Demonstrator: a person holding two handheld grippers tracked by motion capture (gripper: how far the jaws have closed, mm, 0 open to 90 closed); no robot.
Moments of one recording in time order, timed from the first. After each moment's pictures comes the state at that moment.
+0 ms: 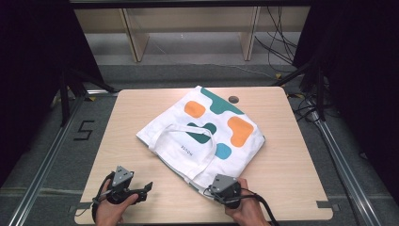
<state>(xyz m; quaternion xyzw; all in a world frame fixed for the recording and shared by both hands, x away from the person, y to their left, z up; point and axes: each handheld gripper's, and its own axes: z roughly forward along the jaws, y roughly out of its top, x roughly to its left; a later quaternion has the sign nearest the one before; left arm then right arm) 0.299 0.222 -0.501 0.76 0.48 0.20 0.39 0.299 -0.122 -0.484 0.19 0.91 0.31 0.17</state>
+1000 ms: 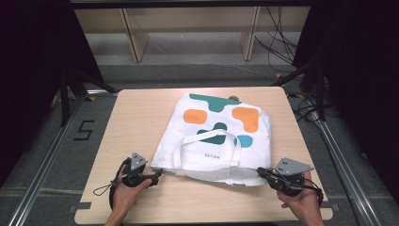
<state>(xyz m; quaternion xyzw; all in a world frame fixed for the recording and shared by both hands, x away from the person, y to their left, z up) 0.352 0.200 -0.514 0.79 0.45 0.22 0.35 0.311 -0.270 -0.444 0.30 0.85 0.39 0.21</state>
